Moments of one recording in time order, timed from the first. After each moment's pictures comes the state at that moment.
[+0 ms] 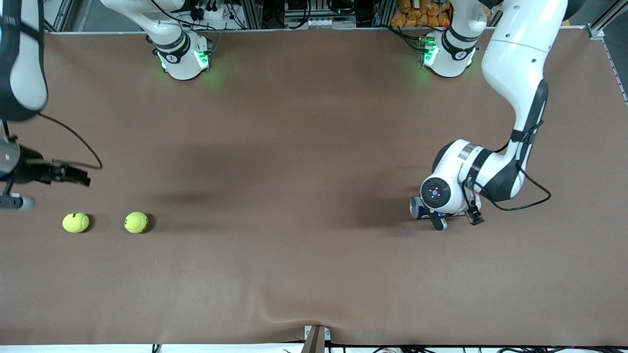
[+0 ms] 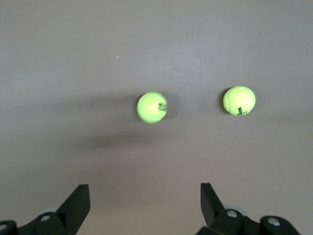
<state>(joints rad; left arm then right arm) -0.21 0.66 -0.13 -1.65 0.66 1.84 0.57 -0.04 0.29 -0.09 -1.53 0.01 1.77 -0.03</state>
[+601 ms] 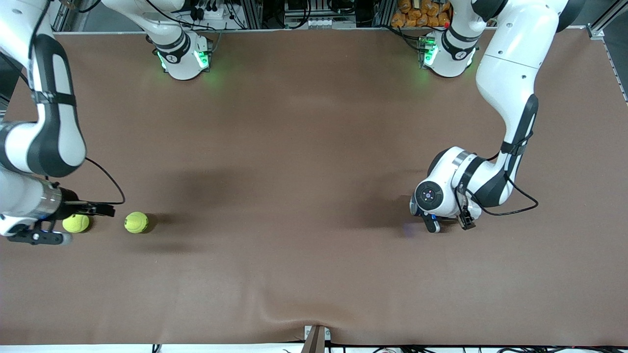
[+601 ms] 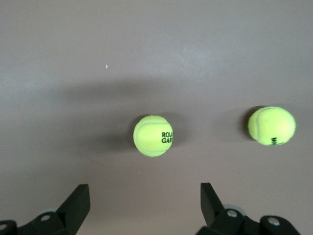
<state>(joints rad) -0.20 0.72 -0.12 -1.65 0.69 1.93 0.57 -0.03 0.48 -0.07 -1.54 0.02 1.92 -0.03</state>
